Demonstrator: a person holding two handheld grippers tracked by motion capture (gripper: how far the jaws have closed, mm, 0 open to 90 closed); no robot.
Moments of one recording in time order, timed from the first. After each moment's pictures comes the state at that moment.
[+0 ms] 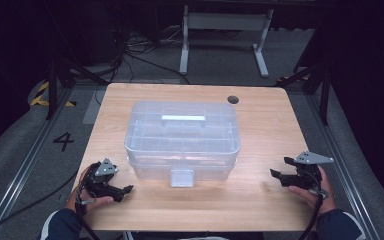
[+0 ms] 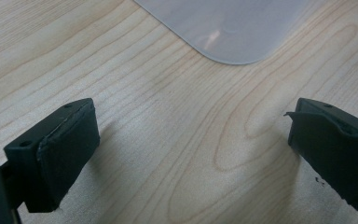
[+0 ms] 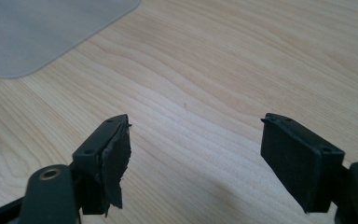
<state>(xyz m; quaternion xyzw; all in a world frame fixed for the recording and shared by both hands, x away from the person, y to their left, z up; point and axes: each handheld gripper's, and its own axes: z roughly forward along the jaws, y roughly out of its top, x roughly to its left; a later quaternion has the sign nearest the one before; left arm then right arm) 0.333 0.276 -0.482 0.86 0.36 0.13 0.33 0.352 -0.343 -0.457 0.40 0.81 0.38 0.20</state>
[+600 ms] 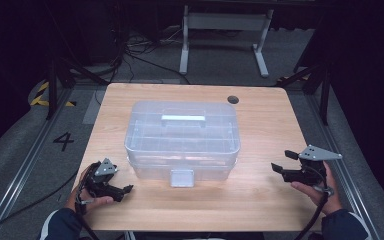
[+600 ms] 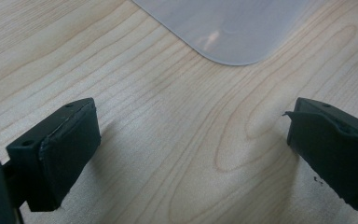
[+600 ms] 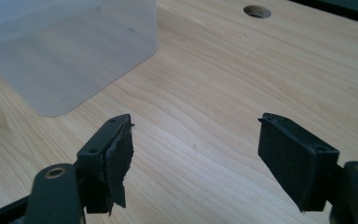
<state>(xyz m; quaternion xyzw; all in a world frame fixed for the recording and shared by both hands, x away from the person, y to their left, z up) 0.333 0.276 -0.482 0.87 0.36 0.13 0.33 0.348 -0.338 -0.423 0.38 0.80 0.42 0.22</state>
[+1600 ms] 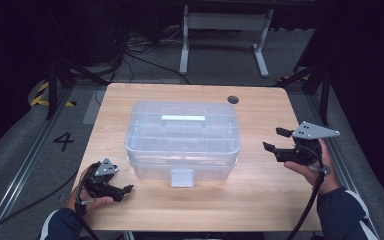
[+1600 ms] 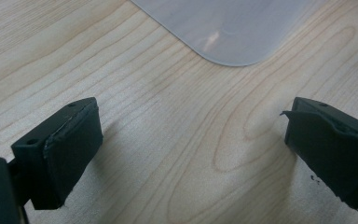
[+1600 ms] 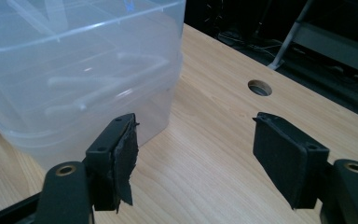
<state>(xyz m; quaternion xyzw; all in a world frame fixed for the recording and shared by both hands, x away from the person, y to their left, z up) 0.333 0.276 -0.482 0.86 0.36 0.13 0.33 0.372 -0.296 -0.352 0.31 0.80 0.44 0.25</state>
